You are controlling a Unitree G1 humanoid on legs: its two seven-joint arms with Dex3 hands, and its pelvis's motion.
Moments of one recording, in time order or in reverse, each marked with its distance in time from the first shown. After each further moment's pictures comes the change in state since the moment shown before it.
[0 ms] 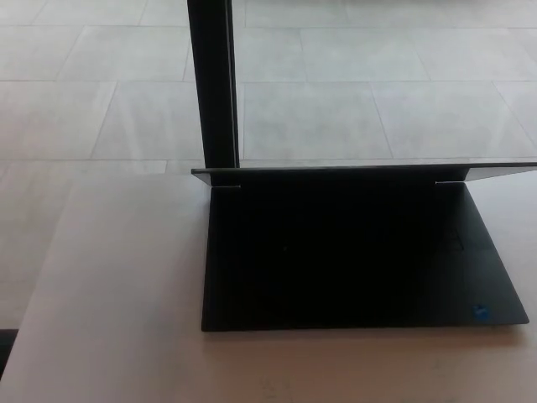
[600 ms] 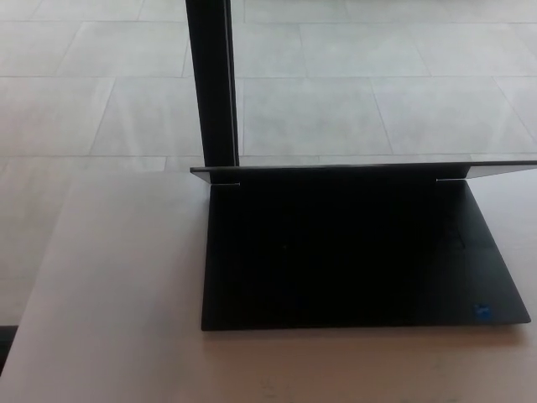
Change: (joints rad) left_arm -0.089 0.061 0.298 0.126 -0.123 0.000 0.000; right_arm -0.397 -0.153 -0.176 -0.417 0.165 0.034 0.013
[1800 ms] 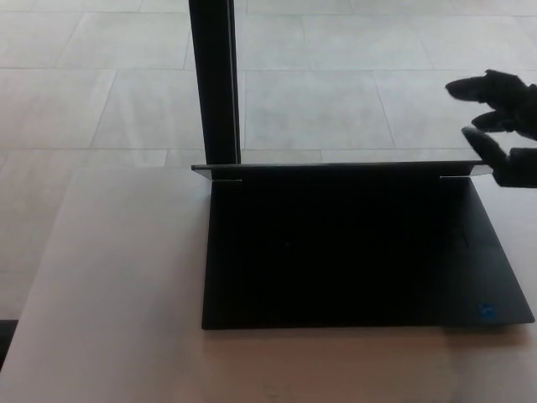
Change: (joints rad) left_arm -0.020 0.002 0.094 0.045 -0.075 0.000 0.000; right_arm -0.441 -0.086 1.115 -0.004 -0.415 -0.056 0.184
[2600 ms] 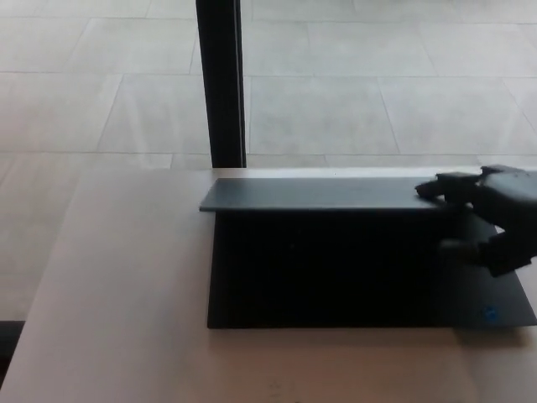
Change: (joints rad) left_arm -0.001 0.008 0.001 0.018 -0.038 0.000 0.002; right_arm 0.082 -0.128 0.290 0.059 -0.285 -0.215 -0.061
